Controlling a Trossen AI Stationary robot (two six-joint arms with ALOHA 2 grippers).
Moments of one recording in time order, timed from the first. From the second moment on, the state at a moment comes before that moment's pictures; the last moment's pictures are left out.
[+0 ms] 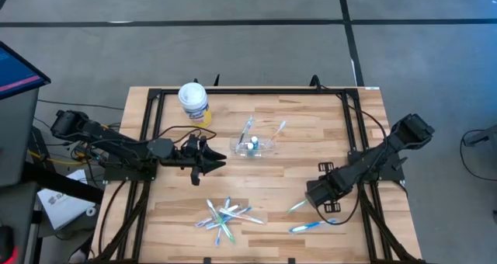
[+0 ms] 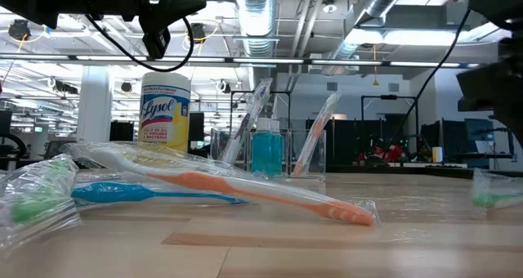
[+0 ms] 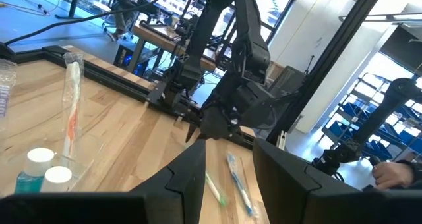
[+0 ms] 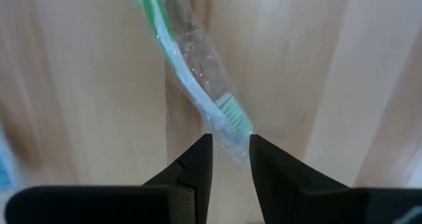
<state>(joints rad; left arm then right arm) -0.22 1.06 0.37 0.71 -0.21 -0.47 0.57 1.51 0.77 -0.91 0.06 0.50</state>
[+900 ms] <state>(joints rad) -0.22 1.06 0.37 0.71 -0.21 -0.47 0.57 1.51 0.78 -0.92 0.09 0.55</state>
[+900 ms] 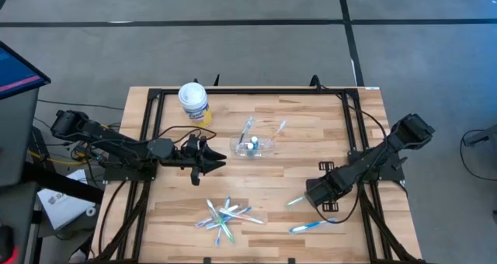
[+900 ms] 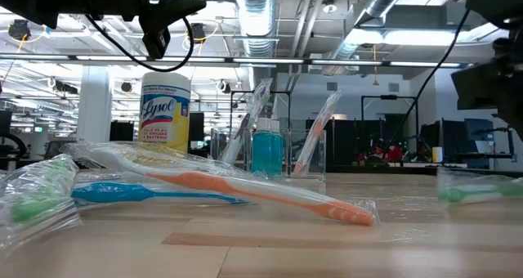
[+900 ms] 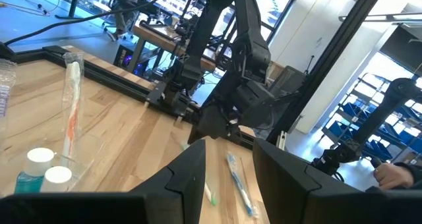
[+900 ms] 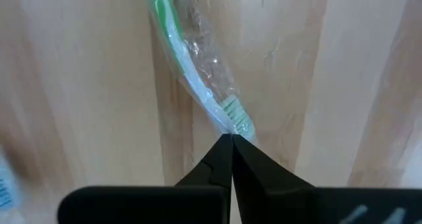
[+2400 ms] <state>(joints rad) -0.26 1.07 0.37 0.72 -0.21 -0.48 0.62 1.51 1.16 -1.24 0.27 0.54</state>
